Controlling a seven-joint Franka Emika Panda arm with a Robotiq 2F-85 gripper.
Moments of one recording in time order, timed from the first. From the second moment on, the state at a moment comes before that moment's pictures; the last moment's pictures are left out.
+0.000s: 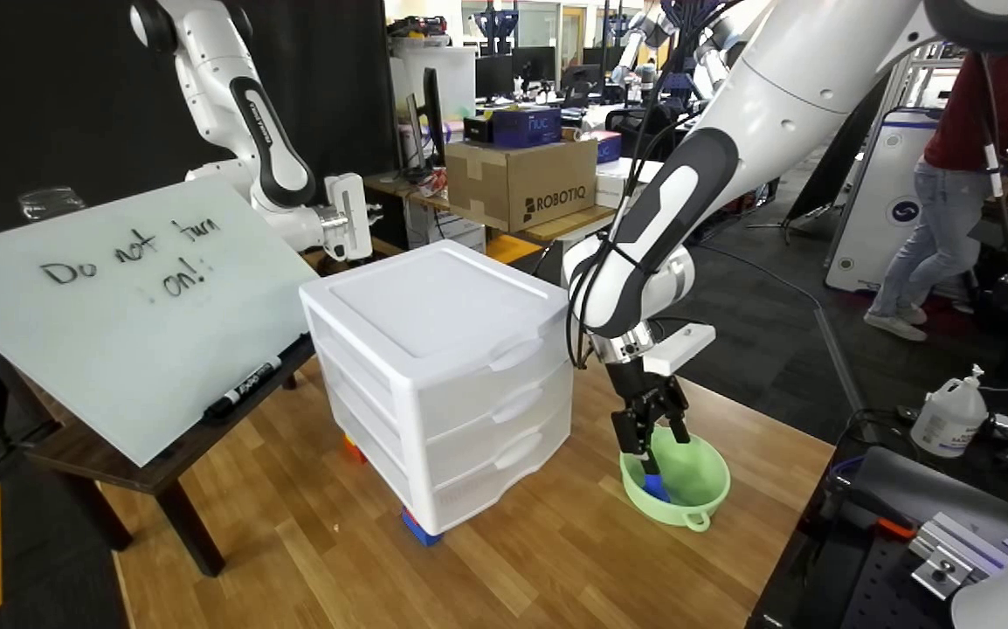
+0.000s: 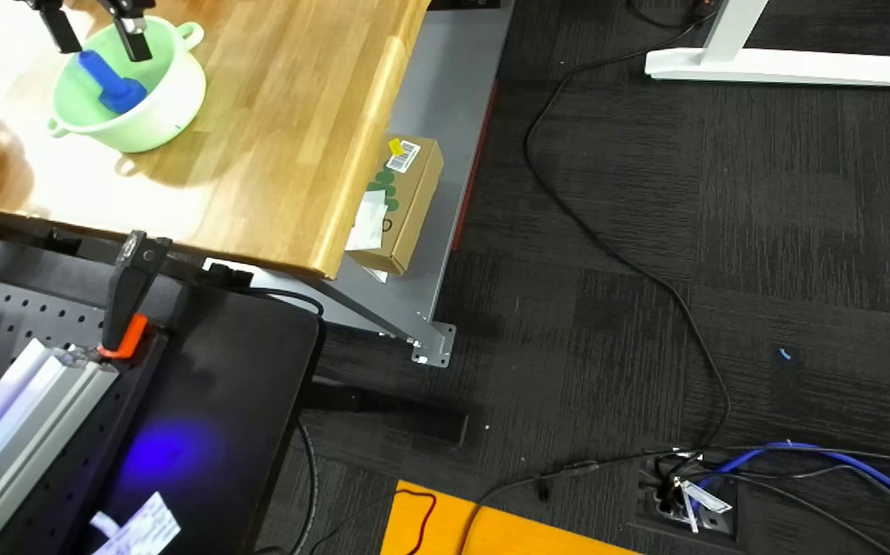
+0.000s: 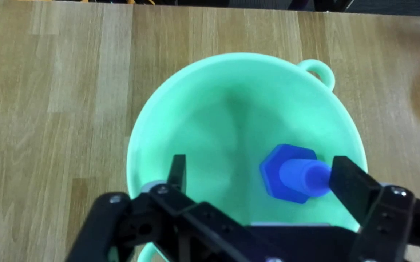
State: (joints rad) arm 0.02 0.49 0.00 -2.19 0.06 2.09 -0.09
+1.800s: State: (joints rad) arm 0.03 0.54 0.02 -2.17 0.05 2.07 -0.10
